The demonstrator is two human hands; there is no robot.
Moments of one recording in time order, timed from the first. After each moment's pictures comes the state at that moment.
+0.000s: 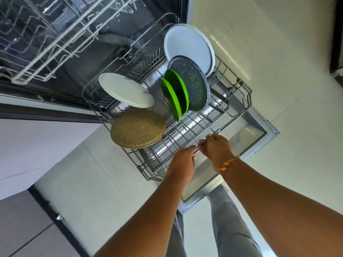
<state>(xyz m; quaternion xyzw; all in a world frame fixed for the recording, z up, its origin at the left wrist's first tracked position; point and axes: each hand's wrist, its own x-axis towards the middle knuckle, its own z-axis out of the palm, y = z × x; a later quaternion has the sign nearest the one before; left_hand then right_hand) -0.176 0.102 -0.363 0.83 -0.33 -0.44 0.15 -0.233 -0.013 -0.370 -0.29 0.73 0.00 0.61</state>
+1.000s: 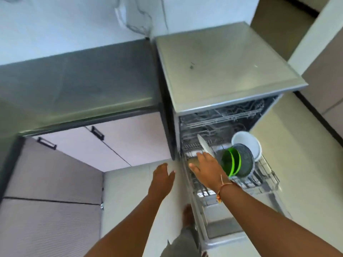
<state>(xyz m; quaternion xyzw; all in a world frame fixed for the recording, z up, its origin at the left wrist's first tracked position) -0.086 0.379 -0.064 0.93 -0.06 -0.22 0.28 -0.128 0.184 -0.027 -0.95 0.15 0.15 0.22</state>
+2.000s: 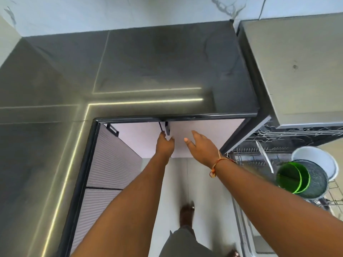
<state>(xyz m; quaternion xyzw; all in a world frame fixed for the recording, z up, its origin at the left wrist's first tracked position) 0.150 0.619 -0.046 0.79 0.22 -0.21 0.53 0.102 0.475 -0.001 -0.92 0.08 0.19 0.34</state>
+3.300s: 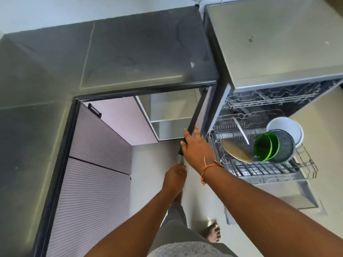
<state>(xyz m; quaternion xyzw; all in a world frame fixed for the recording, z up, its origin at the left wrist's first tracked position) -0.119 0.550 -0.053 0.86 0.08 -0.29 0.41 -0.072 0.429 -0.021 -0.98 0.09 0.08 0.18</state>
